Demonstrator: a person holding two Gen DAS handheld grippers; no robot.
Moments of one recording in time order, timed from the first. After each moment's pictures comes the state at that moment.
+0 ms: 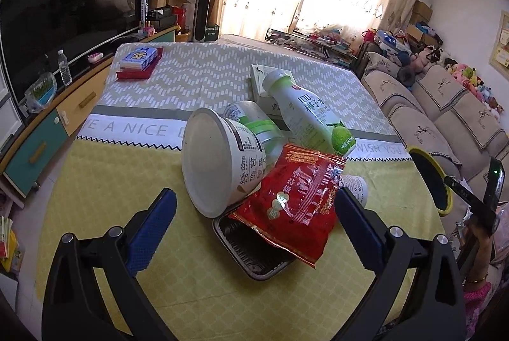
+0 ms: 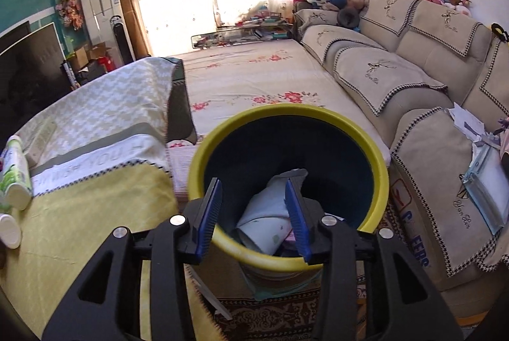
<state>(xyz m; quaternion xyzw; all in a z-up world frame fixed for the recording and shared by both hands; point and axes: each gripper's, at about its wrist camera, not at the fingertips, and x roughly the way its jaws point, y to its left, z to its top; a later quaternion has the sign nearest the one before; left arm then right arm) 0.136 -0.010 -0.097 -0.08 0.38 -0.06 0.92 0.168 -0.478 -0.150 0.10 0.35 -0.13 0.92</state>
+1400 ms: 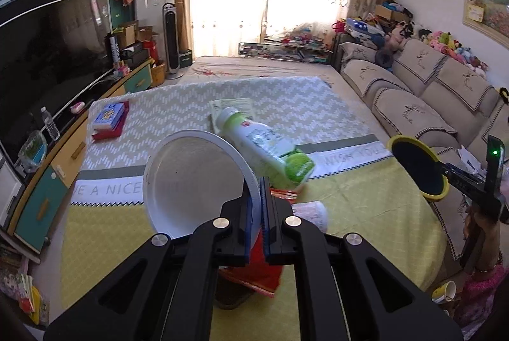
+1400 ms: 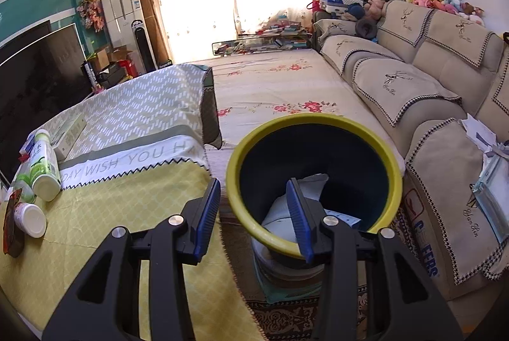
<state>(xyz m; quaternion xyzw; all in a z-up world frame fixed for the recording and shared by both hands) 0.138 -0.070 -0.050 0.01 0.34 -0.12 0.93 0.154 -0.457 -0.132 0.09 0.33 -0.10 0.93</state>
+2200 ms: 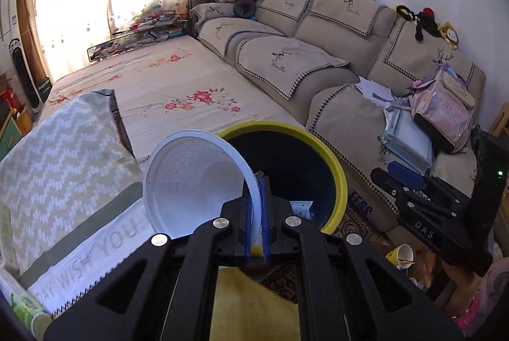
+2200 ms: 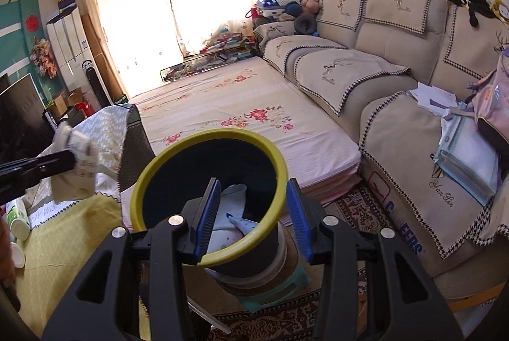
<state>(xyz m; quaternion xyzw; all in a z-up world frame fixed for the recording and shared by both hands) 0.222 -0.428 -0.084 0.12 0.38 -0.39 0.83 0.100 -0.577 -0.134 0.17 0.30 -0.20 0.92</state>
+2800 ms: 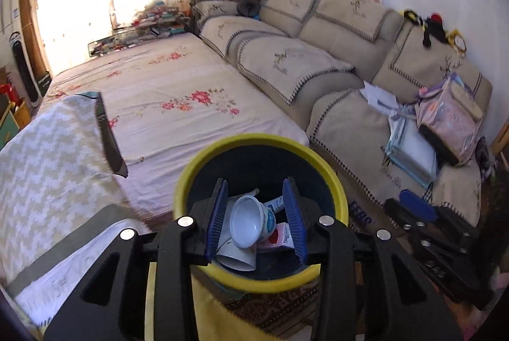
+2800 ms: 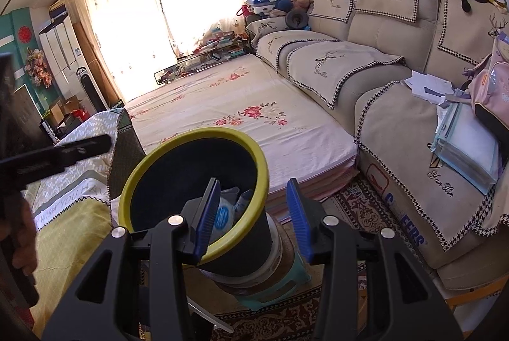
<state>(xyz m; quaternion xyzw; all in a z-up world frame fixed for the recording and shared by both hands) 0.245 -0.454 -0.082 0.08 0.38 -0.38 0.84 0.095 -0.586 -0.140 0.18 0.30 -0.20 0.92</state>
